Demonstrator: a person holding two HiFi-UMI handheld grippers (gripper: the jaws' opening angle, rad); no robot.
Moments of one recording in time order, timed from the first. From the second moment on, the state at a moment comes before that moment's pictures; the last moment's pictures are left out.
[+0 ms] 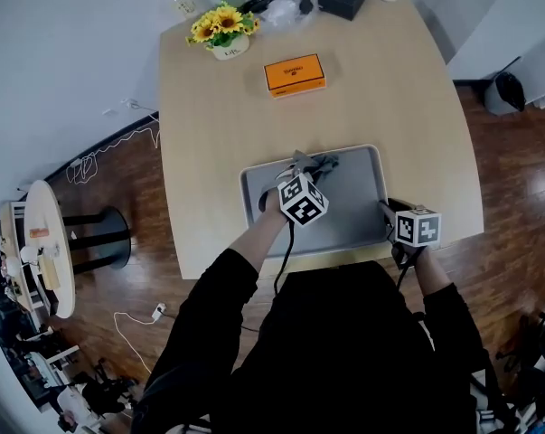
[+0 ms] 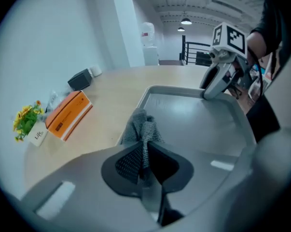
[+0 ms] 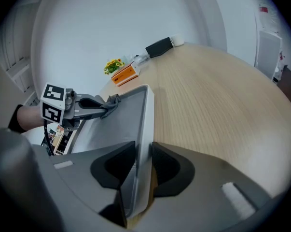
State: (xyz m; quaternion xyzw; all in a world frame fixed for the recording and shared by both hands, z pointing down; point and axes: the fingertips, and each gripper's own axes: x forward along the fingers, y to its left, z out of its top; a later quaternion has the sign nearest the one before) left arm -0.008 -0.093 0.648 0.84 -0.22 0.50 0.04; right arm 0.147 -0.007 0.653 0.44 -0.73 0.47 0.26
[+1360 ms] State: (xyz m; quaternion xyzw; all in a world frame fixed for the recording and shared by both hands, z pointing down) left arm -0.078 -0.019 0.642 0.87 -0.16 0.46 0.11; right arm 0.148 -0.006 0.652 0.46 -0.72 0.44 0.26
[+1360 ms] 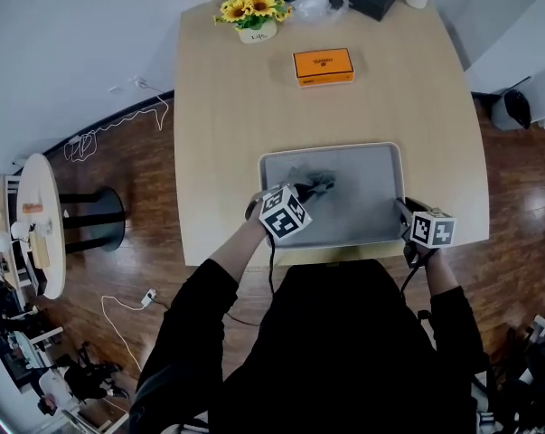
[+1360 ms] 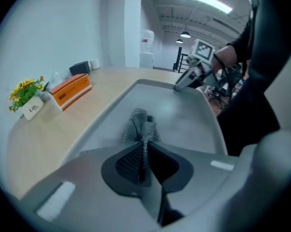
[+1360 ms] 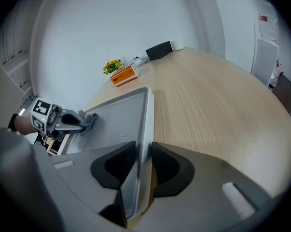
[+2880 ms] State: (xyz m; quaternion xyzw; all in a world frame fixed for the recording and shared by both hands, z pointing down) left arm -0.169 0.069 0.651 0.81 -0.26 0.51 0.11; right arm 0.148 -0.006 0.654 0.47 -0.72 0.44 0.27
